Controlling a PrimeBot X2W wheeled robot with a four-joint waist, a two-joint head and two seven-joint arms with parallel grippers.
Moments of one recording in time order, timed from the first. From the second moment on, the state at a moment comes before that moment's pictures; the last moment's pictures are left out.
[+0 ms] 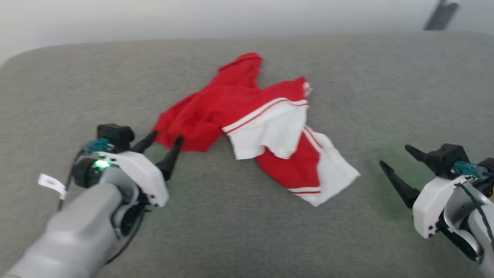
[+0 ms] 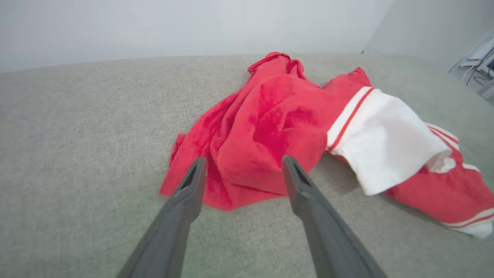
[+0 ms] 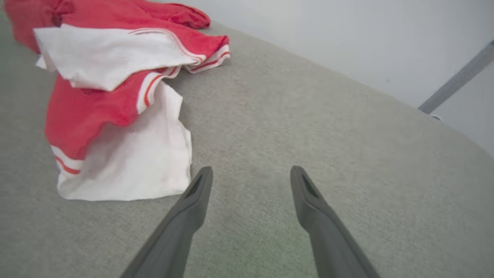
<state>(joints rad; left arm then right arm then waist) -0.80 0.53 -1.12 0.73 -1.18 -0.05 -0.26 -0.38 -0.60 0.49 0.32 0.49 0.13 0.01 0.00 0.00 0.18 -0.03</state>
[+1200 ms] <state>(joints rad) -0.13 0.08 -0.15 0.21 -0.33 -0.11 -0.26 -0.61 -0.94 0.83 0.41 0.94 0.13 0.40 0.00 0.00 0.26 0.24</state>
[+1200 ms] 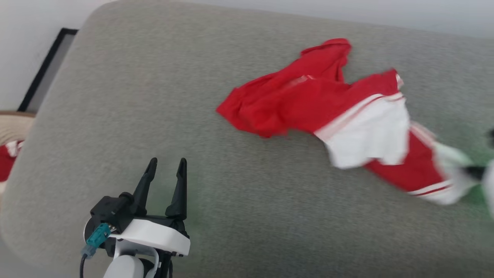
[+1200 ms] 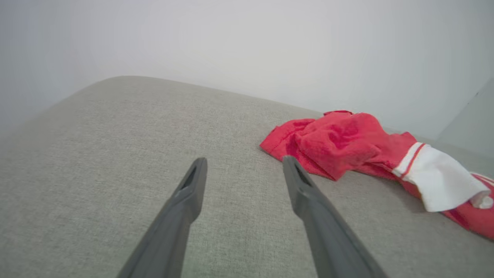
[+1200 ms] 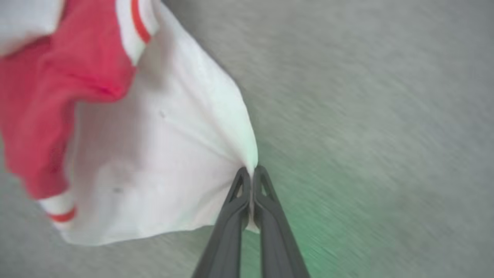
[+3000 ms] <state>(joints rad) -1.17 0.20 -1.28 0.58 -0.97 -0.13 0.52 -0.42 -0.45 0.23 0.59 0.76 0.13 -0.22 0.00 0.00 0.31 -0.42</state>
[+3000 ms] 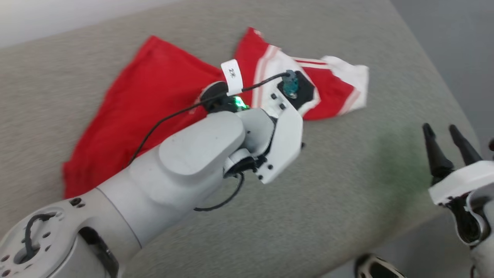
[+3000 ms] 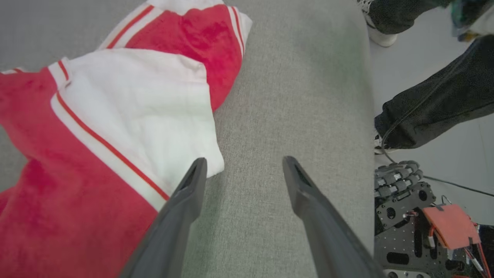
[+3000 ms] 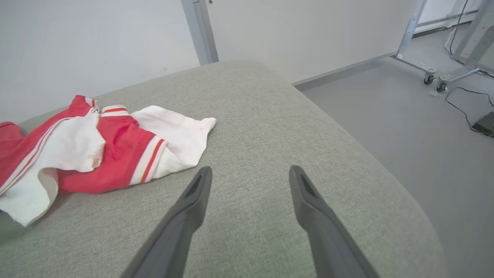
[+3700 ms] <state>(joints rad) -1.17 0.21 -1.28 0.73 -0.79 -0.13 0.60 -0.47 -0.40 0.29 0.61 0.76 0.13 -0.24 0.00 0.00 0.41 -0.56</state>
